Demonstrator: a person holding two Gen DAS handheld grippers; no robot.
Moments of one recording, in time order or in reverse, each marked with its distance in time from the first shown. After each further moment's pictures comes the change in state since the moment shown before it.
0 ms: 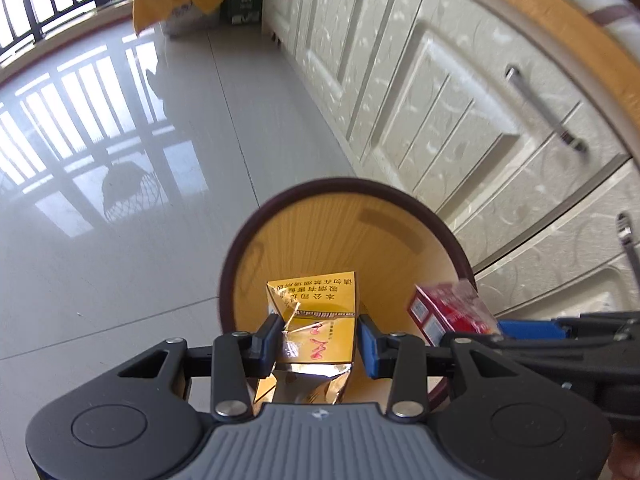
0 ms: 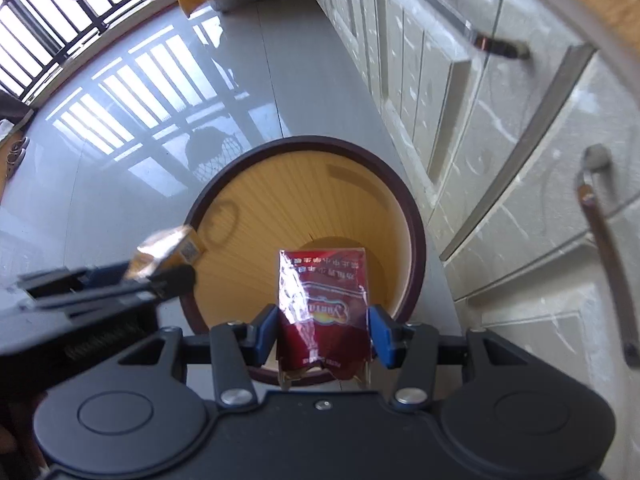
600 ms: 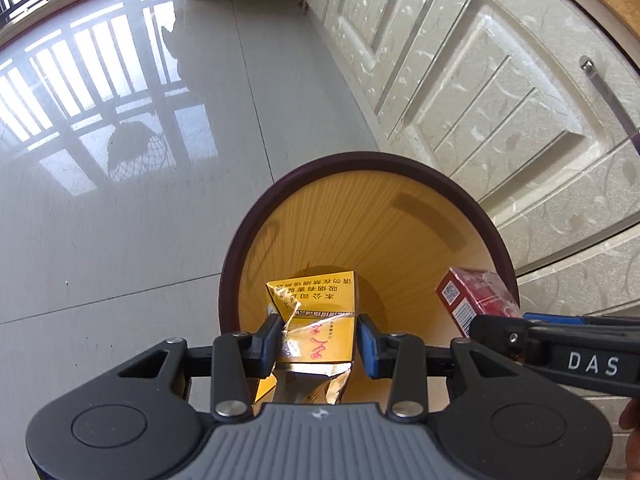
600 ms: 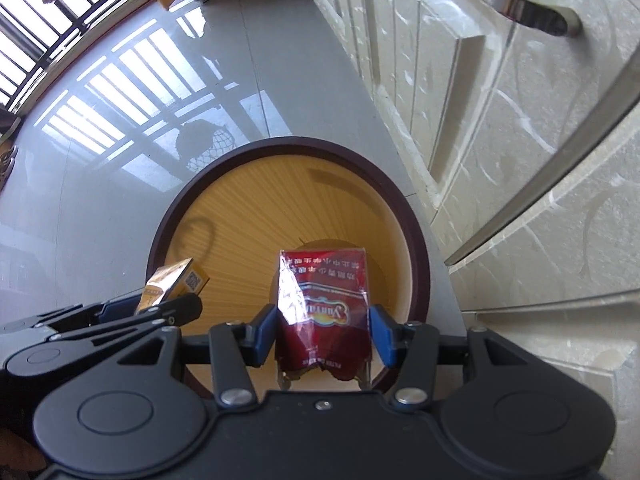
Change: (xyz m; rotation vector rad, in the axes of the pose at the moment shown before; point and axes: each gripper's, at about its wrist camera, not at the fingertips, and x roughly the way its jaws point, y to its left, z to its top) left arm 0.044 0.023 0.008 -0.088 0.085 0.004; right arm 0.040 -0.016 0.024 0.037 0.042 -0.009
